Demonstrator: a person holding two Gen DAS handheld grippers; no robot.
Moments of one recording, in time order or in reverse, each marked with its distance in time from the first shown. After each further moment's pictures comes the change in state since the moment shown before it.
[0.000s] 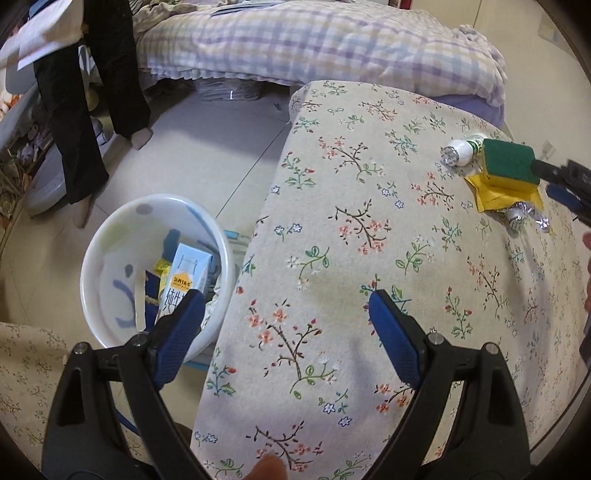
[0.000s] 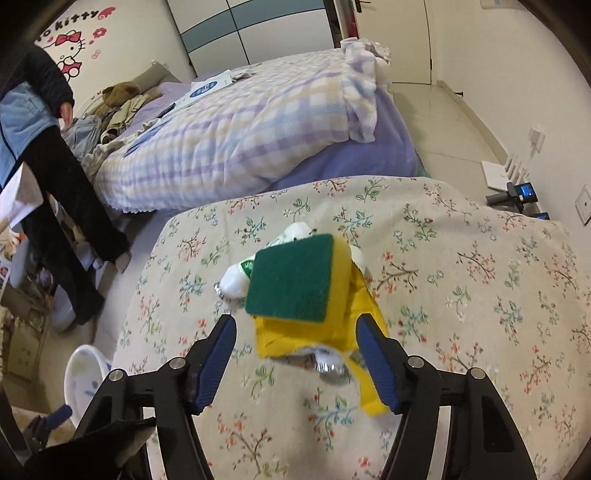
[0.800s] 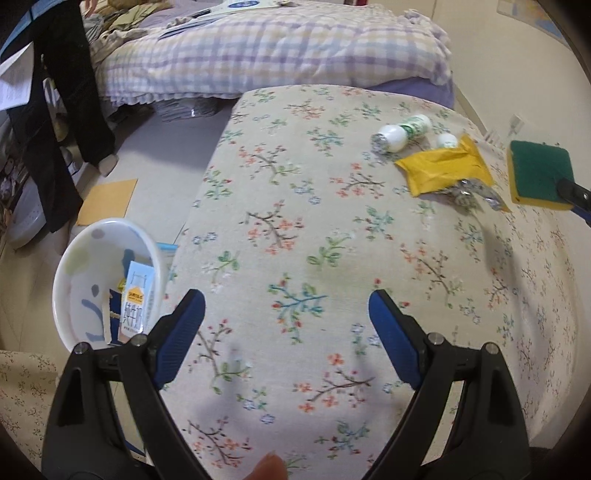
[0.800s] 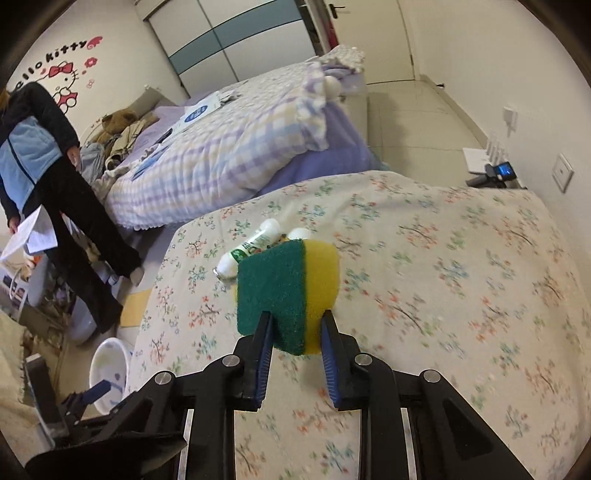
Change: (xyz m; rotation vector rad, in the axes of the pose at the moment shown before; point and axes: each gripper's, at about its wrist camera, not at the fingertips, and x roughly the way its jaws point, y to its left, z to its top) left arm -0.014 -0.067 -0.008 0.116 -0.037 -0.077; right arm -0.098 -0.056 -0.047 0.103 -0.041 0.044
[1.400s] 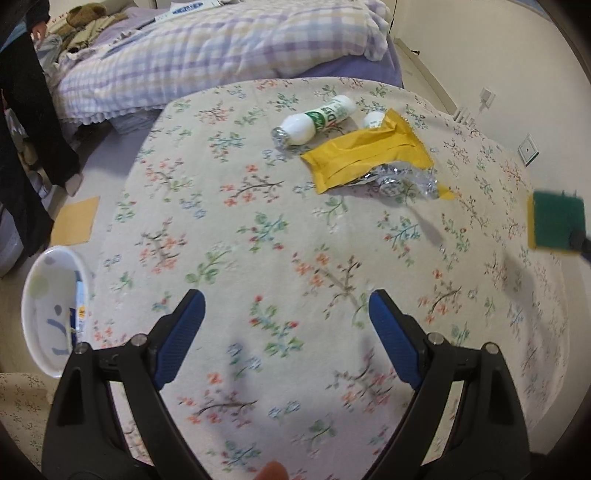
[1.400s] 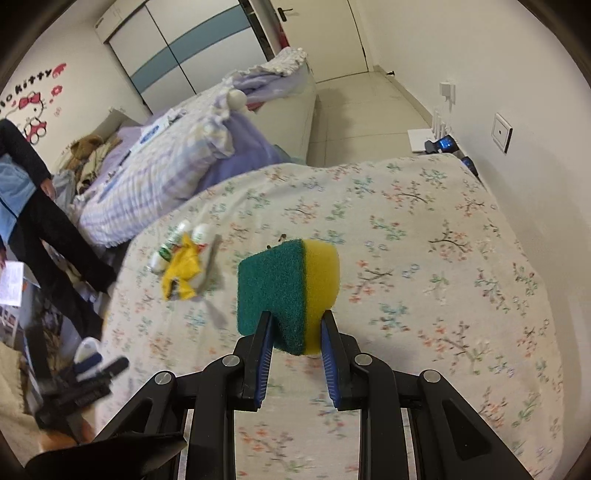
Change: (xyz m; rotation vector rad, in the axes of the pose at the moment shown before) left arm 0.014 -0.093 0.022 0.080 0.041 -0.068; right arm -0.049 -0.126 -0.030 0.093 0.010 -0.087
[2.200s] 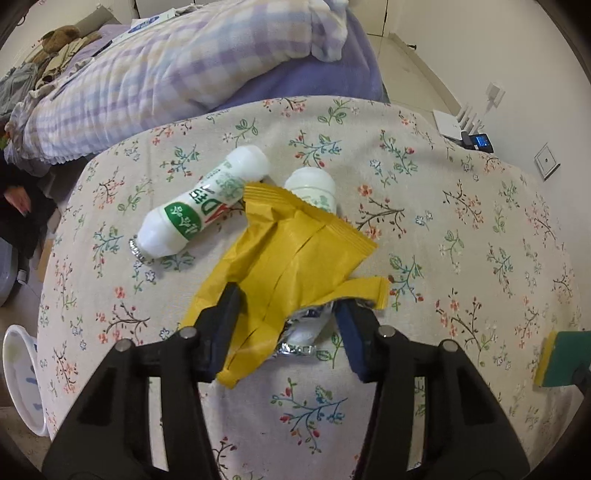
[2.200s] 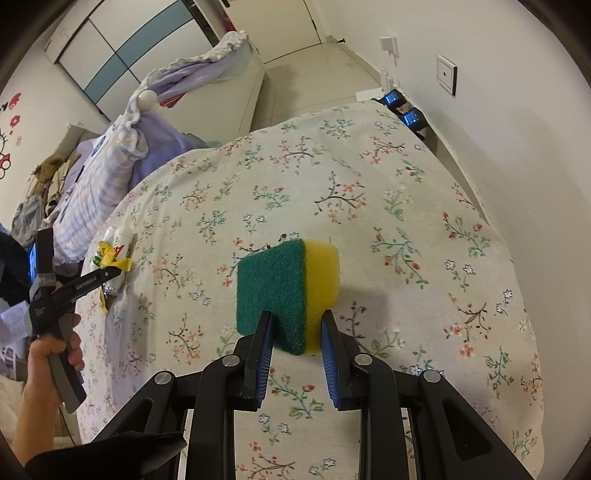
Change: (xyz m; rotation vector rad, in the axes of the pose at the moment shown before) left arm 0.081 -0.104 0.098 0.045 -0.028 0.053; right arm 0.014 -0.122 -0.013 0.155 0.084 -0.040
